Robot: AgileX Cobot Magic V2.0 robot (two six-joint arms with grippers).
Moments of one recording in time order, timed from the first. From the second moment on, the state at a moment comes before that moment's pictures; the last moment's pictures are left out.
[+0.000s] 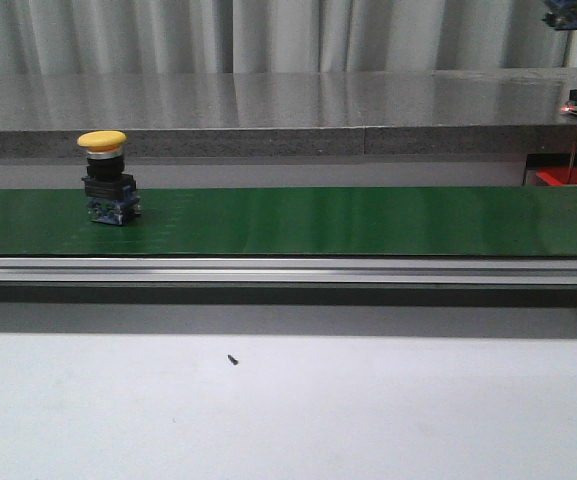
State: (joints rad) left arm 0.14 0.63 -0.60 -0.38 0.66 0.43; right arm 0.06 1.79 -1.97 0.00 1.25 0.10
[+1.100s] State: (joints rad) left arm 0.14 0.63 -0.60 -0.38 0.66 0.43; right arm -0.41 2.07 -1.95 0.10 1.19 0.07
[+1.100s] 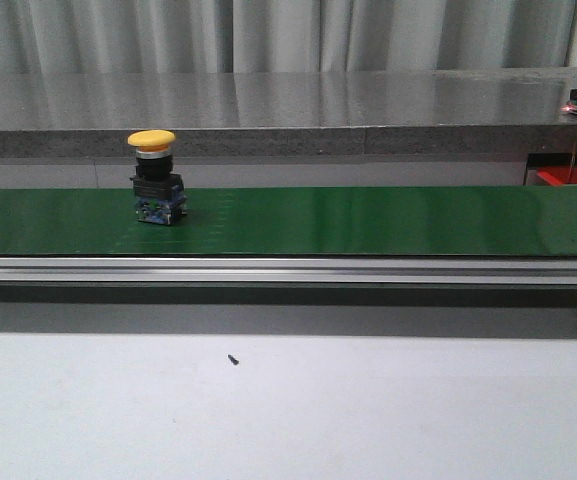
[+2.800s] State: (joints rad) left arm 0.14 0.63 -0.60 -0.38 0.65 0.43; right arm -0.42 2.07 -1.95 0.05 1.12 0.07
